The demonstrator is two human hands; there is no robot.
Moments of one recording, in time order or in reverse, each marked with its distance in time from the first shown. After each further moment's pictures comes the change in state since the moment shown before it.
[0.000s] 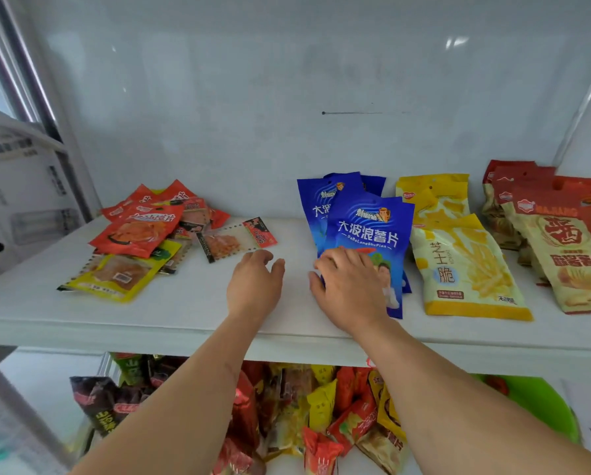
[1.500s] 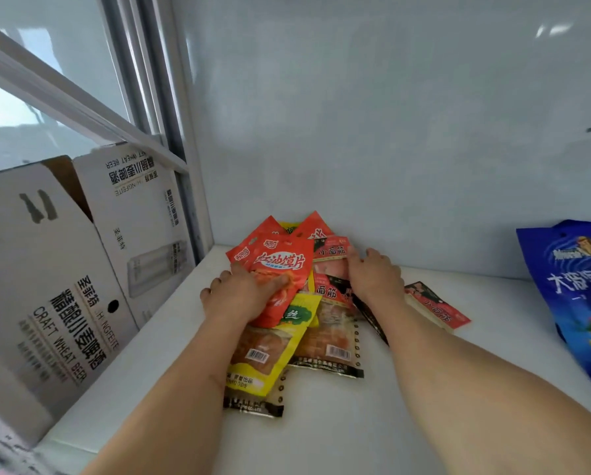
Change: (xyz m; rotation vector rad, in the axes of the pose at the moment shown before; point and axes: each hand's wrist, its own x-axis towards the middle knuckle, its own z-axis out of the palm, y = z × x) left_hand 0.258 -0.252 -0.164 0.421 -0.161 -0.332; right_hand 0.252 -0.209 0.232 0.399 -0.547 0.685
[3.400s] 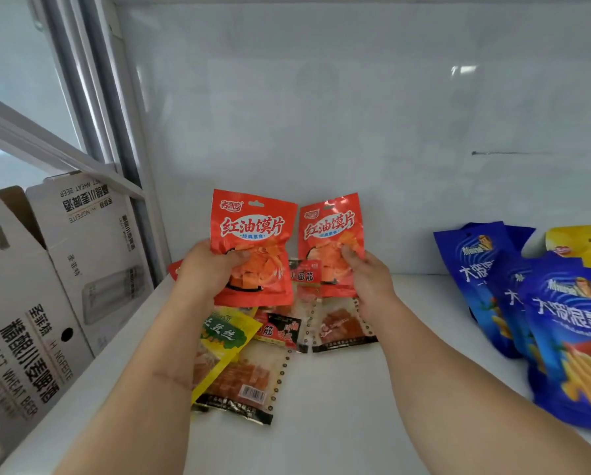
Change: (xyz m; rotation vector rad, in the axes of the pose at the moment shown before) left_hand -0.035 0.040 -0.059 -1.013 -0.043 0.227; right_hand -0.042 0.028 -0.067 1.174 -0.013 0.093
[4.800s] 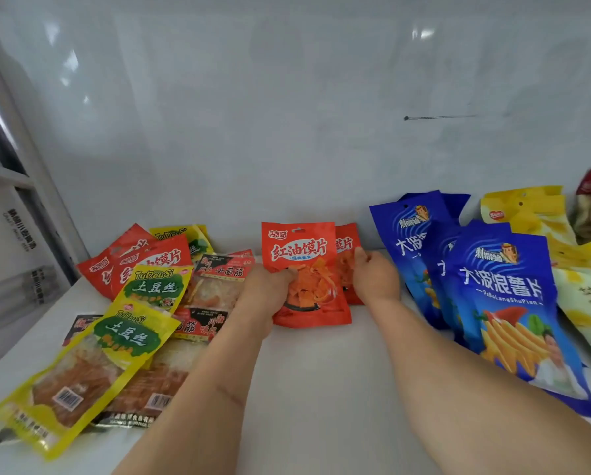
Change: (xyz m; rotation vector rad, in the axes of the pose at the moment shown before) left_hand -0.043 -0.027 0.185 -0.075 -0.234 -0.235; right_hand 0.035 0.018 -0.126 -0.990 0.410 -0.096
